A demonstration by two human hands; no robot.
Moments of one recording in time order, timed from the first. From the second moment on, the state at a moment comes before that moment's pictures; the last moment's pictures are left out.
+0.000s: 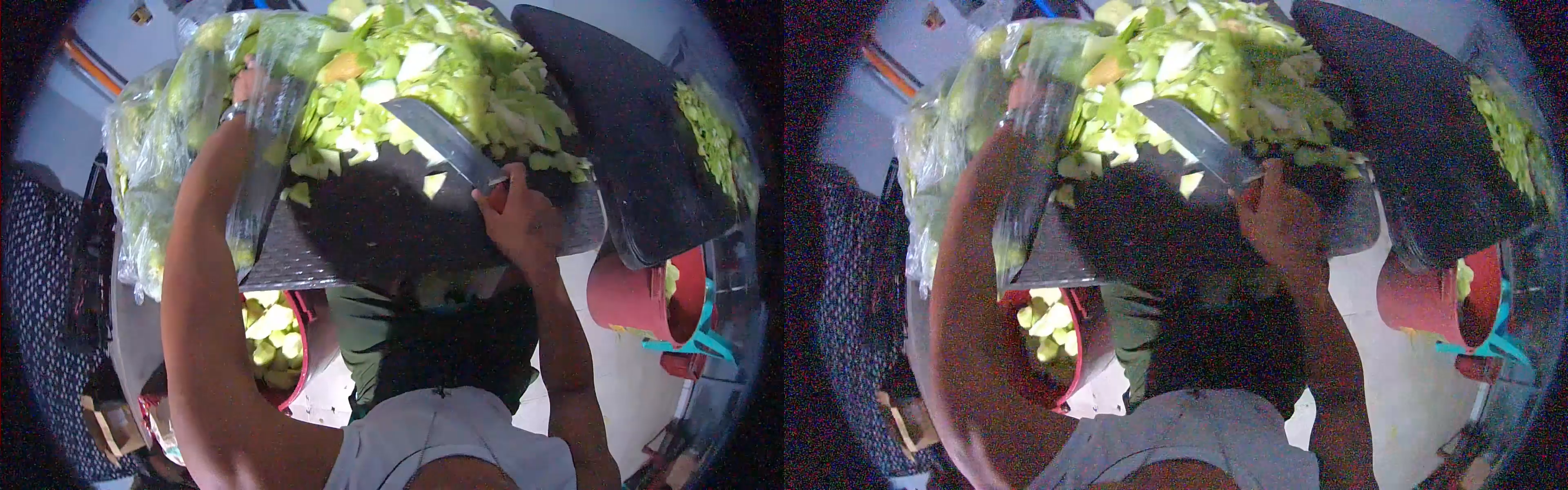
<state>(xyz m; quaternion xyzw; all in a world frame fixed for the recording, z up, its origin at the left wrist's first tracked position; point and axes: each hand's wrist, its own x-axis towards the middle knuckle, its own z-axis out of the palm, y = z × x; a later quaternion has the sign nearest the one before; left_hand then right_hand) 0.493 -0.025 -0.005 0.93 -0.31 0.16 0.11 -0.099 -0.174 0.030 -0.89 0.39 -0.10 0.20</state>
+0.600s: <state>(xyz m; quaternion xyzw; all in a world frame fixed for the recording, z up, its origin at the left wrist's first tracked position) 0.506 -0.007 -0.003 0.90 -0.41 0.01 0.16 -0.095 -0.182 0.008 -0.89 0.37 -0.16 0.22</state>
